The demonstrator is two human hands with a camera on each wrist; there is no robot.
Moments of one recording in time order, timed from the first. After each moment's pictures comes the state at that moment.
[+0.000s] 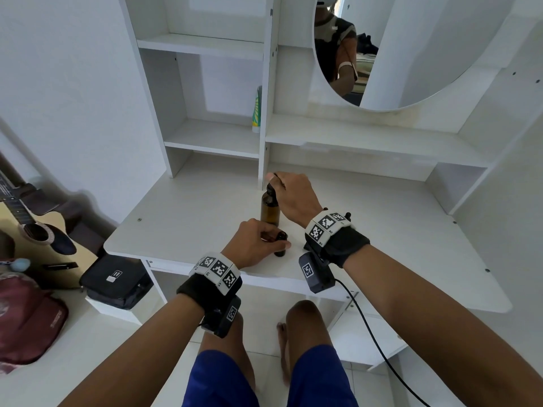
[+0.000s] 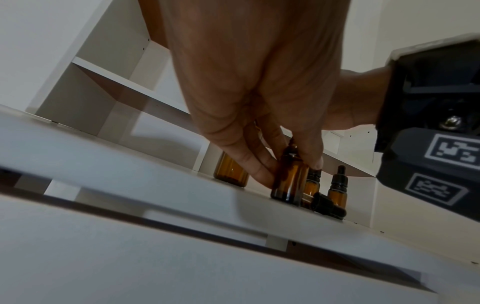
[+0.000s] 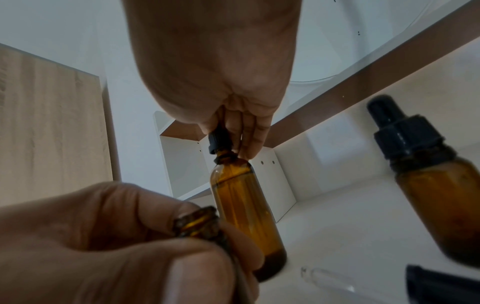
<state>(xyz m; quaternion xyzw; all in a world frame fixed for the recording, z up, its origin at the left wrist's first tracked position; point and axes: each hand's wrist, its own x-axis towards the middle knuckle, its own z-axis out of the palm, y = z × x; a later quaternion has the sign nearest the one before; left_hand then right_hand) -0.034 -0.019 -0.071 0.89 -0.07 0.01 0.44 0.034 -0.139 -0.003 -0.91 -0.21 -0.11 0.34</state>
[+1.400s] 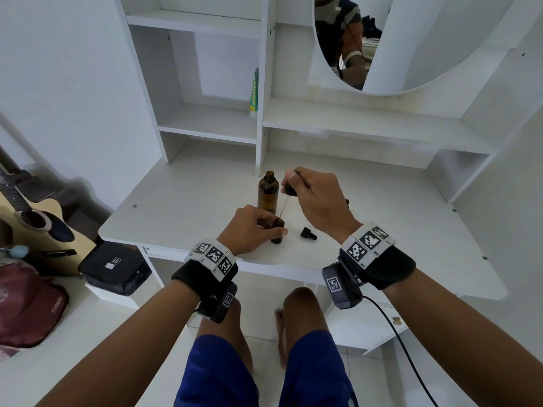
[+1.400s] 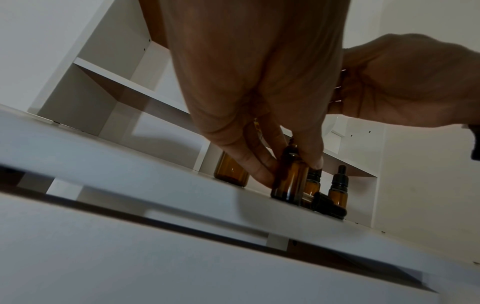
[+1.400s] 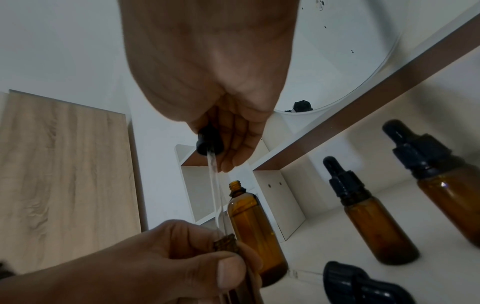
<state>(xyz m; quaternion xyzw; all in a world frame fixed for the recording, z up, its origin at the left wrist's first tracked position) -0.035 -0.020 -0.070 0.89 -0.06 0.00 0.46 -0.013 -0.188 0.002 -0.84 -0.27 -0.14 0.45</state>
